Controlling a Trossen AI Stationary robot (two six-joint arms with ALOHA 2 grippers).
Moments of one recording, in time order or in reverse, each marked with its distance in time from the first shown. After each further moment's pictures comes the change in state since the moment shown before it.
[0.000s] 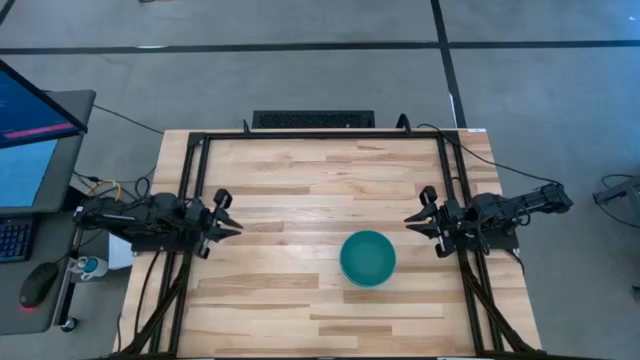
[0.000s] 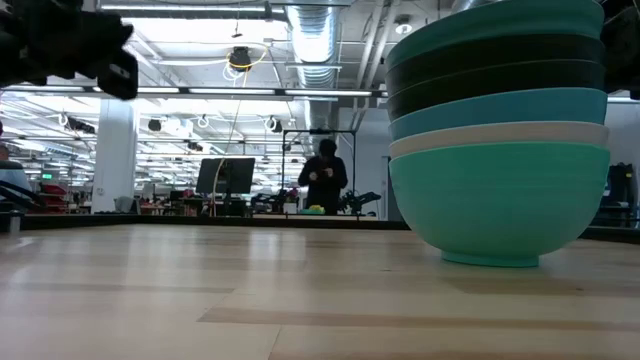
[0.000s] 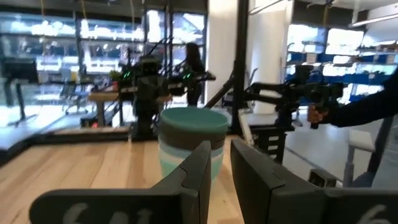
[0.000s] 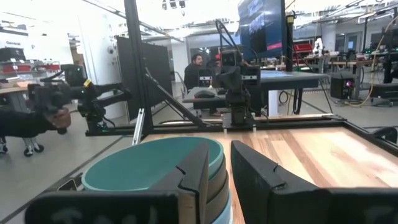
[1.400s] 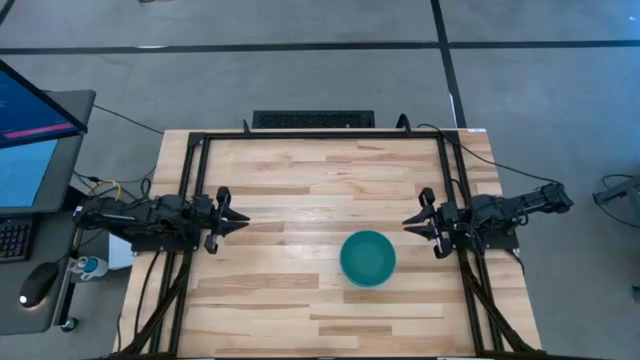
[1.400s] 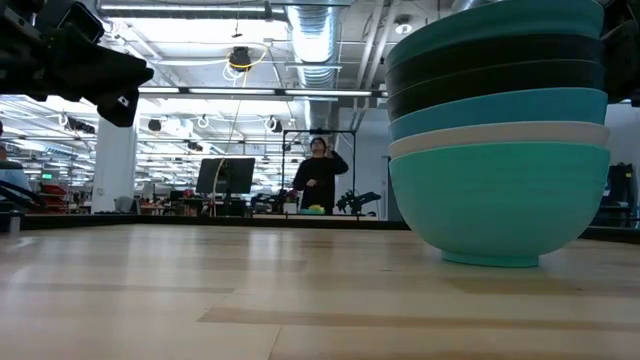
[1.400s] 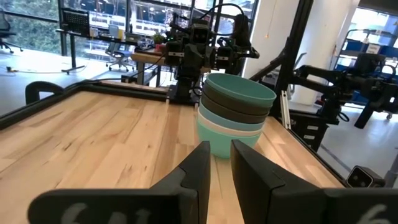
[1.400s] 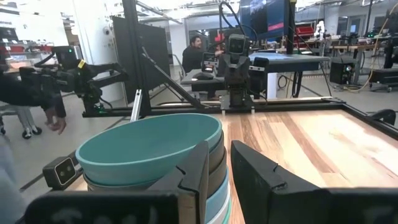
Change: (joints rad) left arm 0.000 0.009 0.000 -0.147 -0.191 -0.122; right arm 0.000 0.005 -0.001 -0.074 0.000 0.000
